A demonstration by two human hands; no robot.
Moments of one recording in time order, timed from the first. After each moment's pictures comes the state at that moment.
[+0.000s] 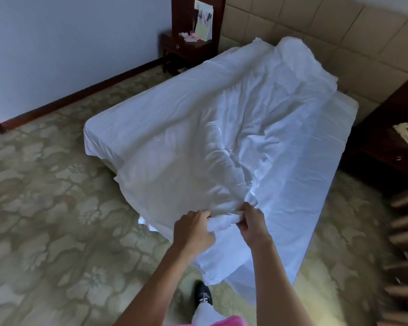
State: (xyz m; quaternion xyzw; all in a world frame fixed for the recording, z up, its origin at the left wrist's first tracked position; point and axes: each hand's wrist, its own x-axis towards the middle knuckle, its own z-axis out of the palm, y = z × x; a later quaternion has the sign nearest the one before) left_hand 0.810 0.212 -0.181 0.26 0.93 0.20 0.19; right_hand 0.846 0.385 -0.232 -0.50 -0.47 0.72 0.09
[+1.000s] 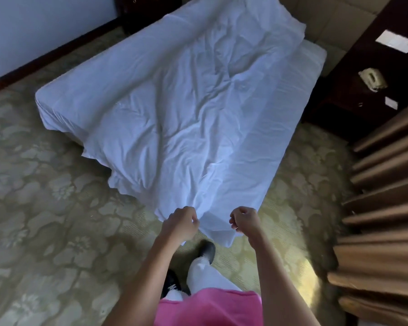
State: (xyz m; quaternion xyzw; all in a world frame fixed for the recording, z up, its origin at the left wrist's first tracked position) left_hand 0.961 0.266 -0.248 0.23 0.89 0.18 0.36; right_hand 1.065 0.433 -0.251 -0.53 -0.65 0.54 -0.05
